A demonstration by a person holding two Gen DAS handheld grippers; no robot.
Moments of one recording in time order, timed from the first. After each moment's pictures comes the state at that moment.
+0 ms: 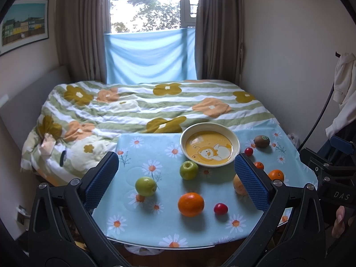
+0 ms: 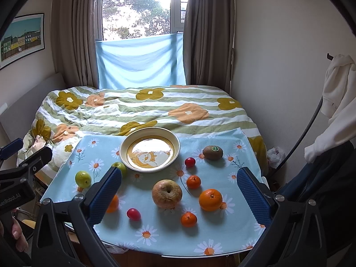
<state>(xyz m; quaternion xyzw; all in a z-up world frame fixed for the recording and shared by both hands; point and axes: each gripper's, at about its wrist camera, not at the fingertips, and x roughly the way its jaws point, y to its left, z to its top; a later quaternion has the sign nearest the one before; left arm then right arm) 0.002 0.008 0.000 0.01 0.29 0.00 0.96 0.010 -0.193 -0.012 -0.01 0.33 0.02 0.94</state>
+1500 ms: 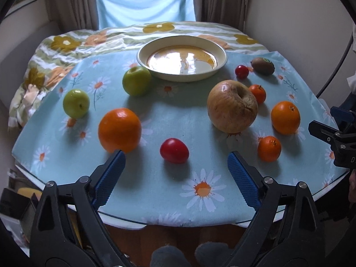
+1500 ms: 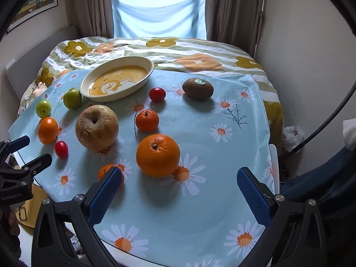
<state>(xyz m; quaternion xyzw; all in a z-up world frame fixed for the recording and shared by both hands) 0.031 -0.098 -0.193 -0.01 0.44 0.03 0.90 0.069 -0.317 -0.165 -0.07 0.44 0.12 0.89</state>
